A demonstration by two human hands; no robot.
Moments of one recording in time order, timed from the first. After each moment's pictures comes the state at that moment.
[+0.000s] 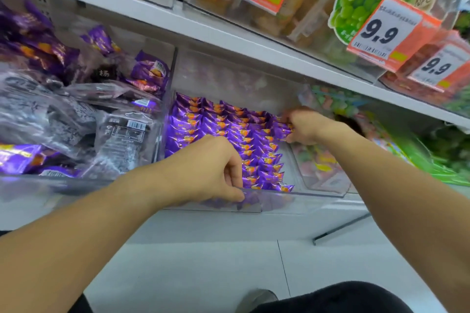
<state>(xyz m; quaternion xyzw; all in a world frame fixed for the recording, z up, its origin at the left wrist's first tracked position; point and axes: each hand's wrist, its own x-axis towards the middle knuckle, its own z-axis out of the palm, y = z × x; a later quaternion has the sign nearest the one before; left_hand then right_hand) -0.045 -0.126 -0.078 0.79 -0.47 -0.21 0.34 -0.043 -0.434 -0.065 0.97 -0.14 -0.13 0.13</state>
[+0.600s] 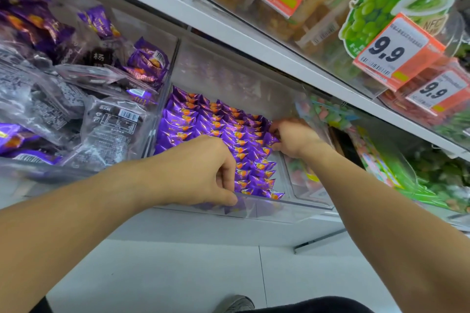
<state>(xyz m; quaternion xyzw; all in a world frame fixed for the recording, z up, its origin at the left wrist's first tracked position) -0.044 -0.125 -0.082 0.77 -0.48 -0.22 0.36 -0.041 -0.433 -0.088 0.98 -0.14 -0.08 0.15</state>
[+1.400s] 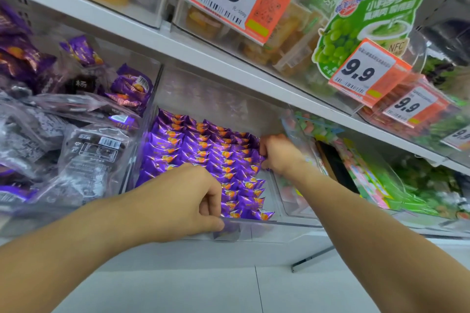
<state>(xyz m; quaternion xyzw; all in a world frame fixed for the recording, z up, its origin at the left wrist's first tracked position) -0.047 -0.124 -0.085 0.79 -0.48 -0.18 0.33 -0.043 -0.426 -0.088 0.98 -0.14 -0.06 0.09</state>
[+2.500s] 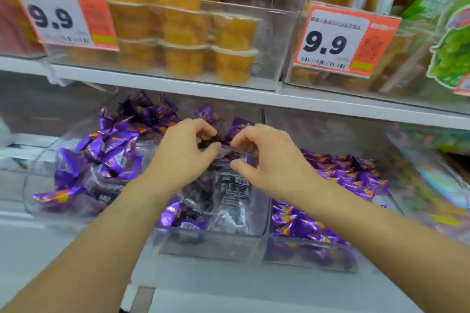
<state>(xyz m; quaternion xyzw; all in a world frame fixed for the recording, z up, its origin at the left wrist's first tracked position) 0.072 0.007 -0.064 0.89 -0.24 0.11 0.37 -0.014 -0.158 -0.035 0.96 0.07 0.16 -0.22</state>
